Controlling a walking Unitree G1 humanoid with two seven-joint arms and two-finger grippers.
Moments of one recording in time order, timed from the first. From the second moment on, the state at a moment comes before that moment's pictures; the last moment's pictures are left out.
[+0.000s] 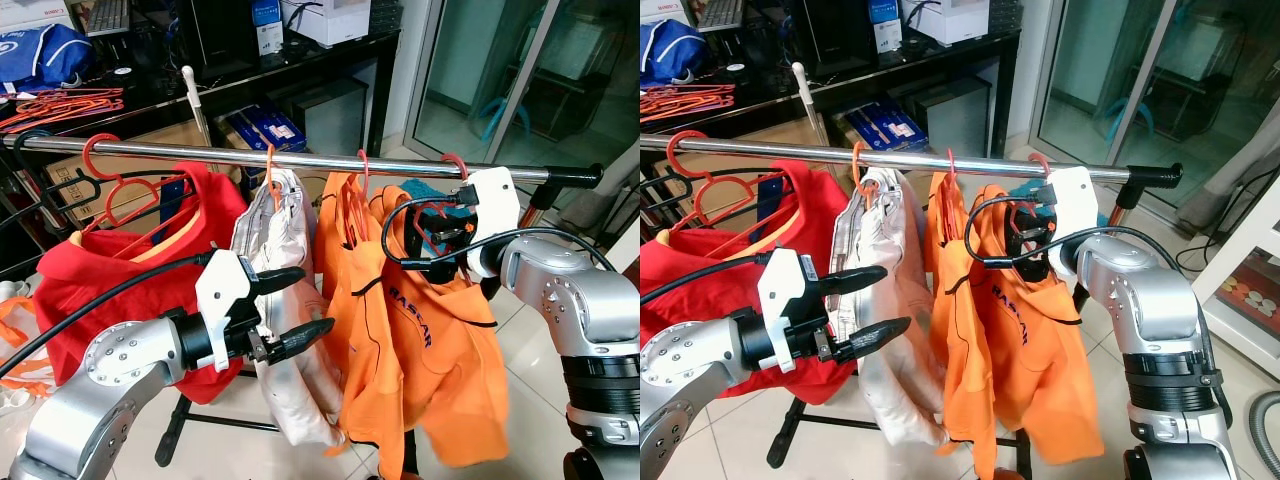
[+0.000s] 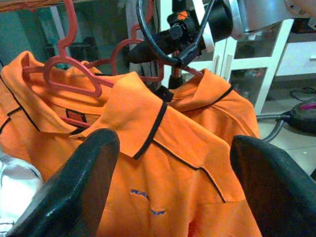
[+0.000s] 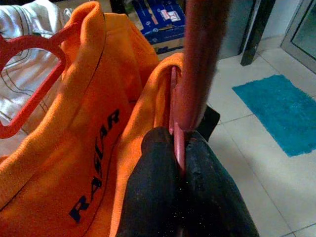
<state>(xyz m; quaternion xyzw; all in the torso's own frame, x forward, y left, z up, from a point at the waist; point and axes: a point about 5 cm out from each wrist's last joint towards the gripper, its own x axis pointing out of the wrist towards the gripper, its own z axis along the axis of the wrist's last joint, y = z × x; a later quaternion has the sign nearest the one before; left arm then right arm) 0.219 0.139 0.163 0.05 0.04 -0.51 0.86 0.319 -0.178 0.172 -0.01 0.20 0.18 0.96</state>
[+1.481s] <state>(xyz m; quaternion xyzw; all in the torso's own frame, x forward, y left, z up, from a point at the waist) 0.241 0.128 0.158 0.06 0.04 -0.46 0.89 0.229 -0.220 0.175 -0.04 0.19 0.26 0.95</state>
